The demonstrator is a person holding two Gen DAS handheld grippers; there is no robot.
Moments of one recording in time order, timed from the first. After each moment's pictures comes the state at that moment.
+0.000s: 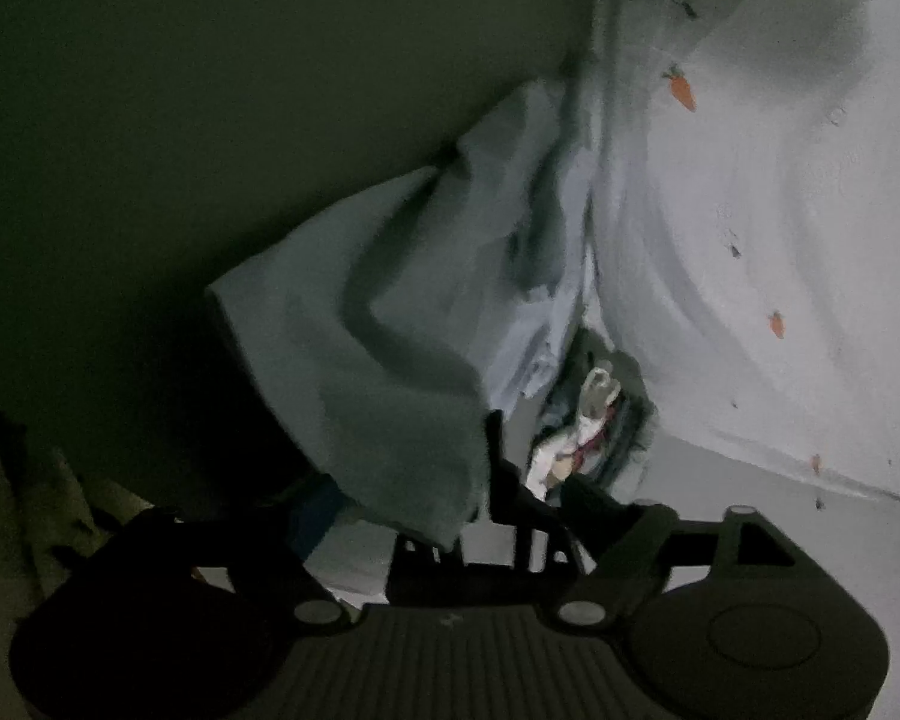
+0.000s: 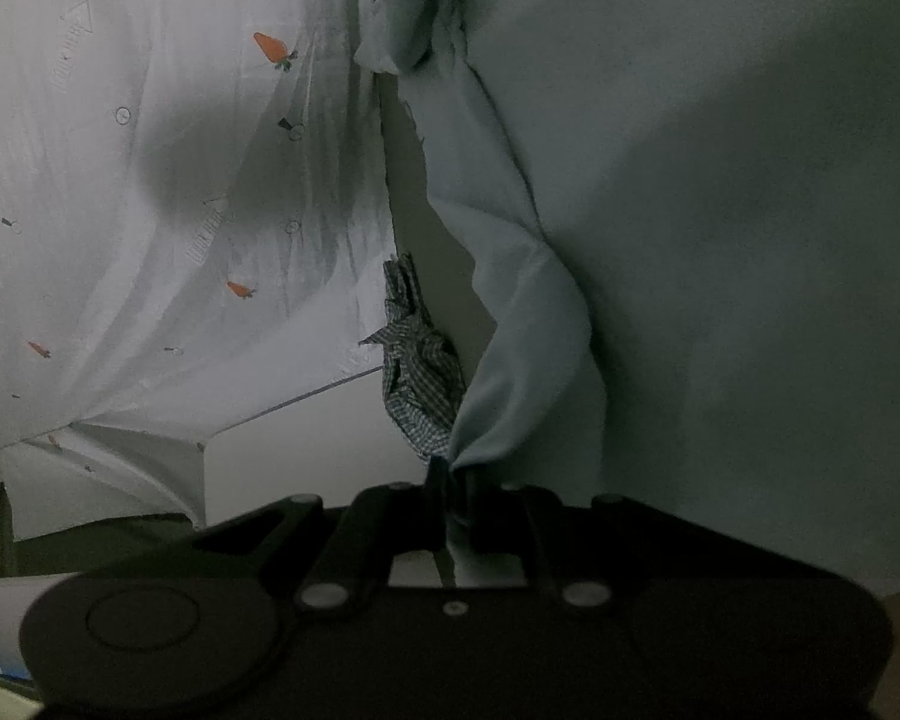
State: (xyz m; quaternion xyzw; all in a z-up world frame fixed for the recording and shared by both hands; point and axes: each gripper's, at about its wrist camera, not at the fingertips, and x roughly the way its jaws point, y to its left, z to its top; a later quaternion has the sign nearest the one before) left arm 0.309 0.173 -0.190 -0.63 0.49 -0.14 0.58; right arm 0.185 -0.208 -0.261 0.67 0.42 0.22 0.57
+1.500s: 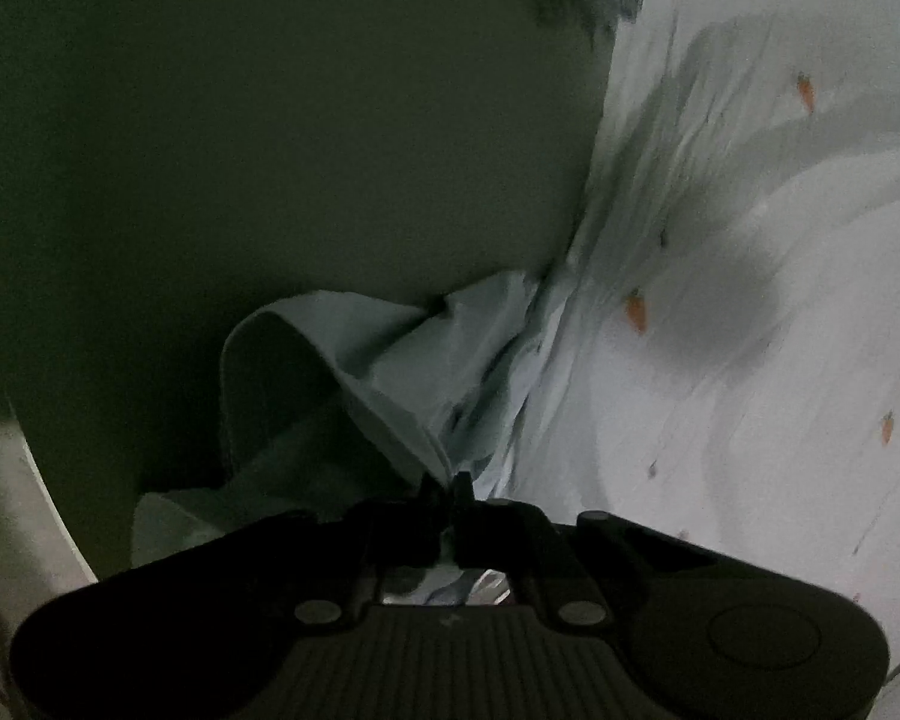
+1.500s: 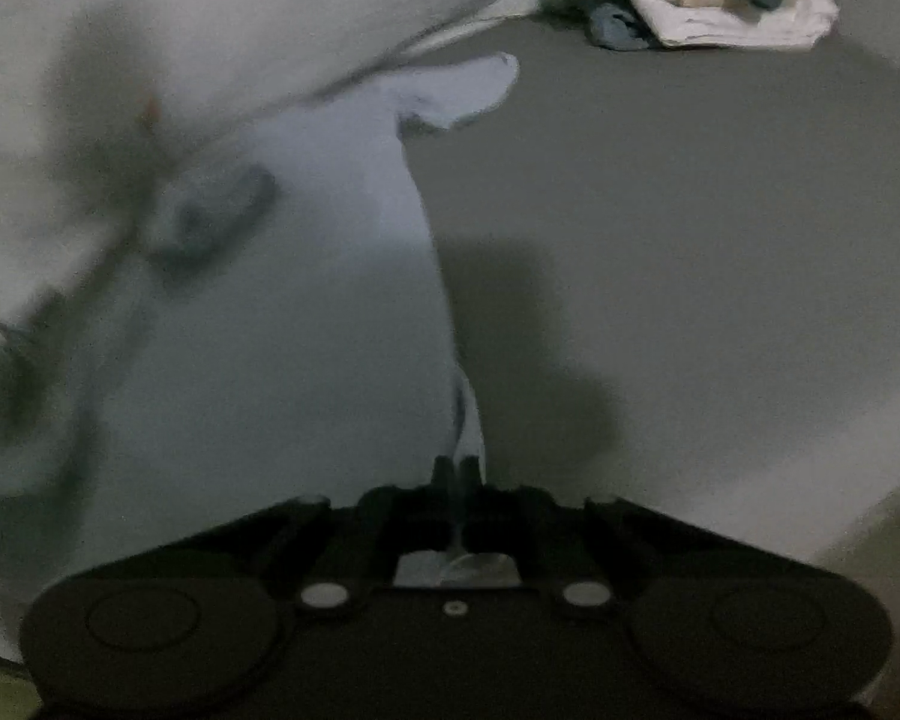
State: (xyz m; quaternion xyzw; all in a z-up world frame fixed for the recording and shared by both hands) left arm 0.263 0.145 -0.180 -0.78 0.29 0.01 0.56; right arm 0.096 -0.401 -0.165 0.24 0.40 -0.03 0.88
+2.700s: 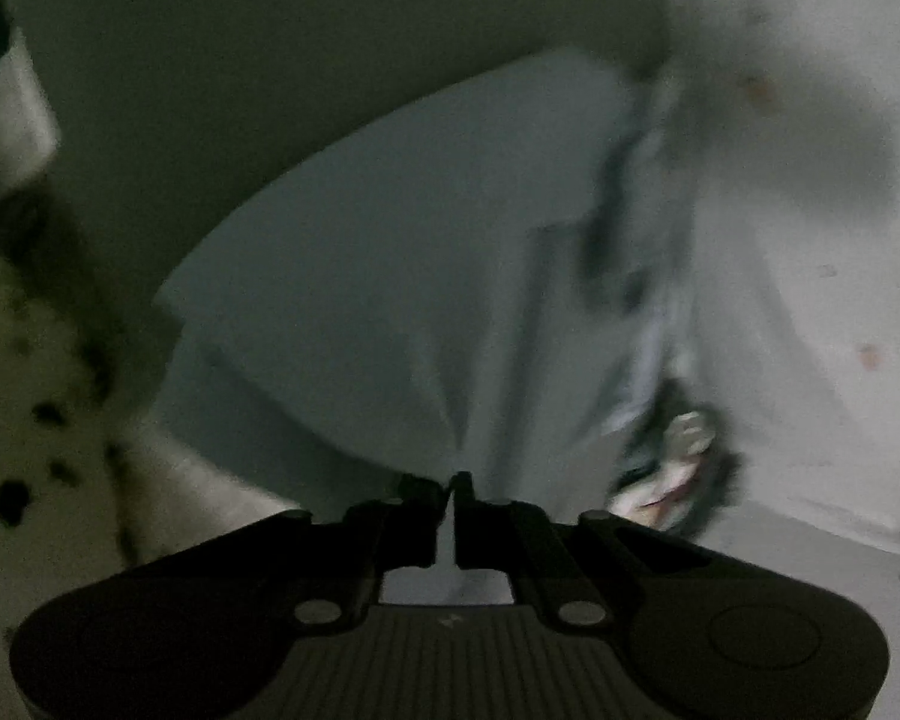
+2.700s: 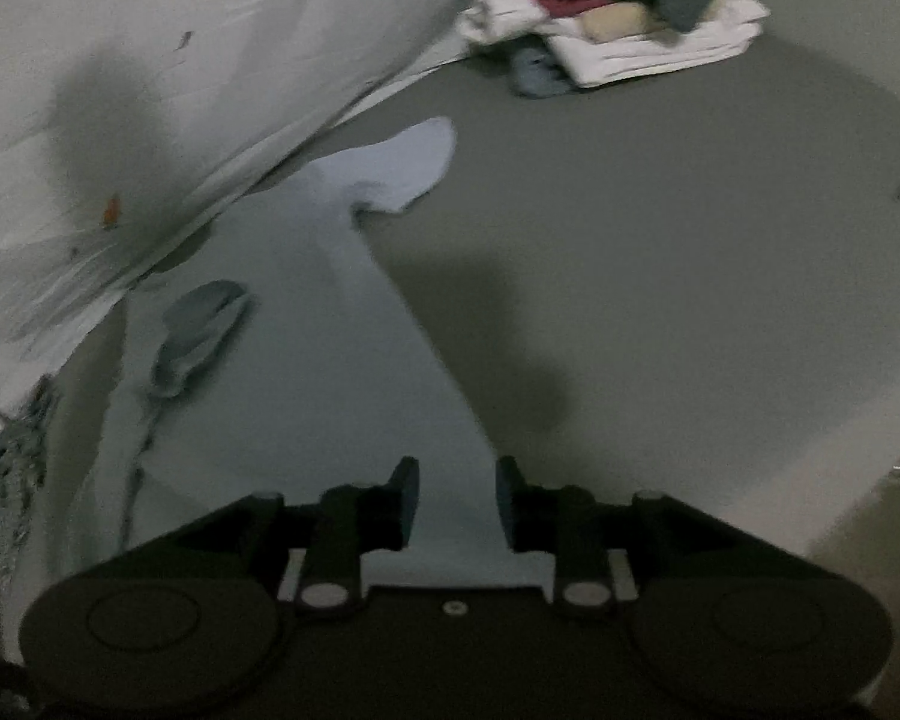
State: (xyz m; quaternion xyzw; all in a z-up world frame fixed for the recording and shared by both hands) left arm 0.283 0.027 -0.173 -0.62 0.52 0.00 0.59; right arm 0.121 -0.444 -0.140 0.26 0.41 -0.06 0.87
